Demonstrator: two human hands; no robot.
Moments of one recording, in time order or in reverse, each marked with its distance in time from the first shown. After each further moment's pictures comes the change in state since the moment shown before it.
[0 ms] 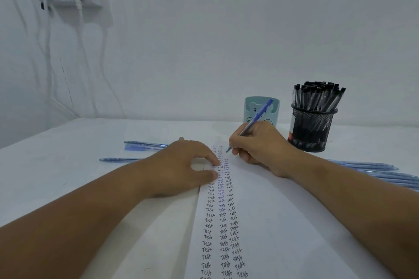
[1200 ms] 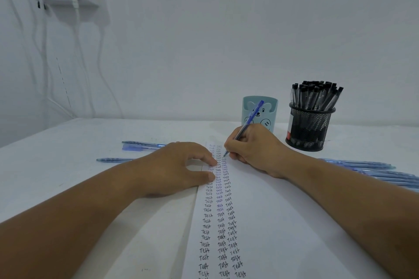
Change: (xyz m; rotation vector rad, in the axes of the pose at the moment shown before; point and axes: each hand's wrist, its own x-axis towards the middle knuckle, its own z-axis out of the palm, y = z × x) left_hand 0.001 -0.012 -0.002 -0.052 -0.048 -0.060; right_hand 0.003 0.010 0.004 -0.260 -0.008 -0.076
